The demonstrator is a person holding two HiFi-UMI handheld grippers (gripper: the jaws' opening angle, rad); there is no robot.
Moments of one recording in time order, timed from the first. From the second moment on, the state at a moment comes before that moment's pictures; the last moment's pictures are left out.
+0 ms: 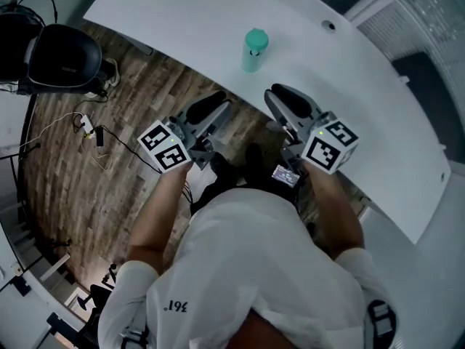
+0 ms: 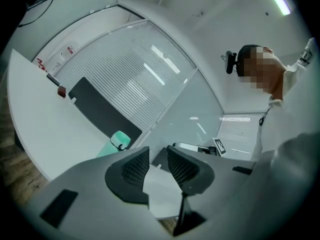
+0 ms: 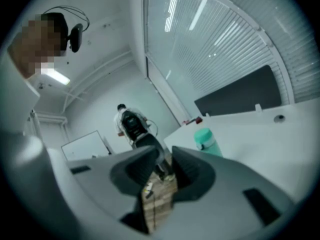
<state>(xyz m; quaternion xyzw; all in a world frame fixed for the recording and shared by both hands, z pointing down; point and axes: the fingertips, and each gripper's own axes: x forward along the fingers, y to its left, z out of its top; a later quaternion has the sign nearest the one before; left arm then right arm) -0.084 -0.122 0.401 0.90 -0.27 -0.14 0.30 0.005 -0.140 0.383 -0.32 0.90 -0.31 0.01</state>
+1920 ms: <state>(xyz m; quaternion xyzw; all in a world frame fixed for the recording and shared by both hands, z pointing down) -0.001 -0.287 0.530 0.91 -0.36 0.13 0.15 -0.022 -0.288 0.464 -0.42 0.86 -0.19 -0.20</state>
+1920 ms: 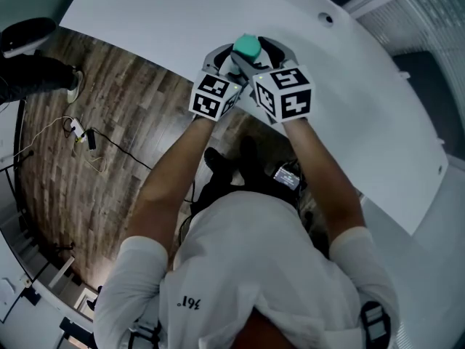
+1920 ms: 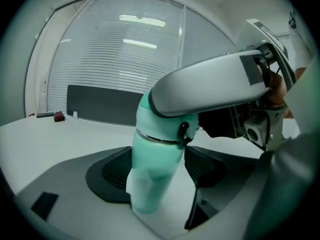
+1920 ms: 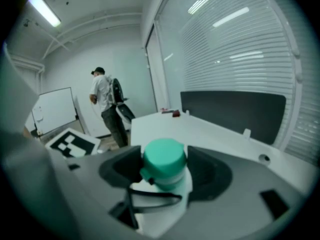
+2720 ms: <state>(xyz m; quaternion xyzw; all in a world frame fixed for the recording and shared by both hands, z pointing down) 0.009 -0.271 0.531 0.95 -0.21 0.19 0.12 -0.022 -0.272 0.468 -0.35 0.89 -0.14 -0.26</state>
